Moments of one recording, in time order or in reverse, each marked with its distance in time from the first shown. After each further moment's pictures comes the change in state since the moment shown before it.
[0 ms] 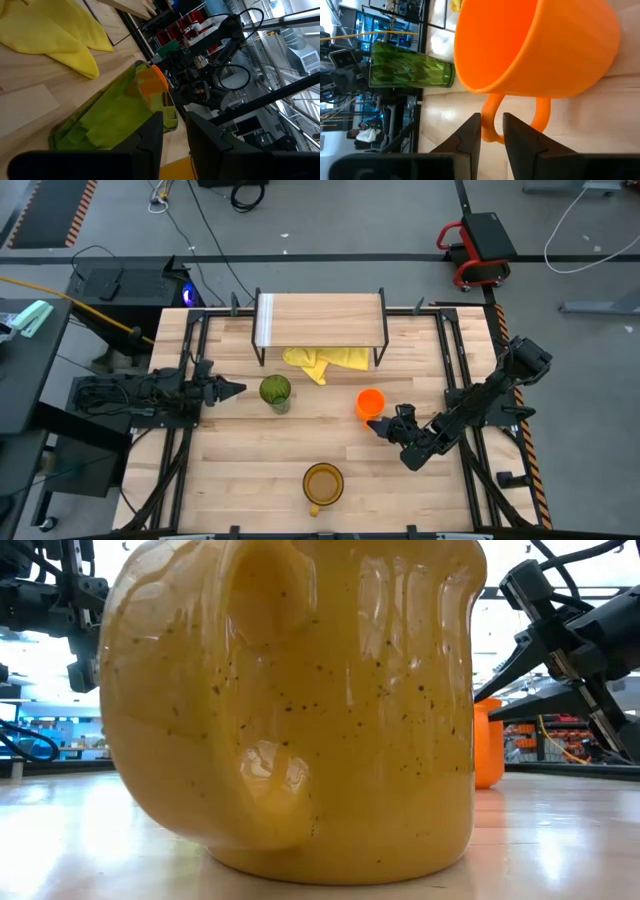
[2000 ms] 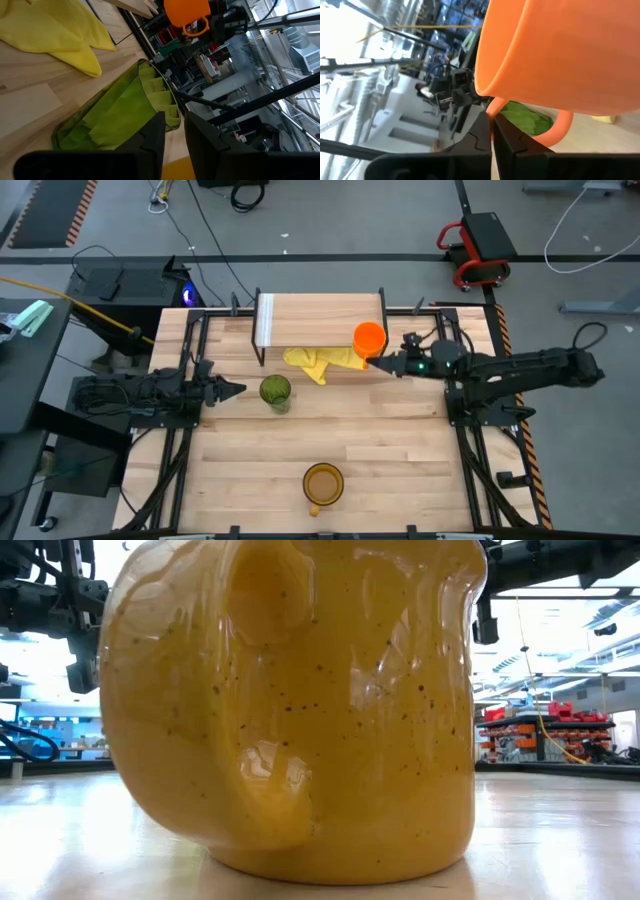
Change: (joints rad) left arm 0.000 0.000 0.000 -0.012 0.000 0.001; right arm -0.764 -0.663 0.018 0.071 -0.870 -0.901
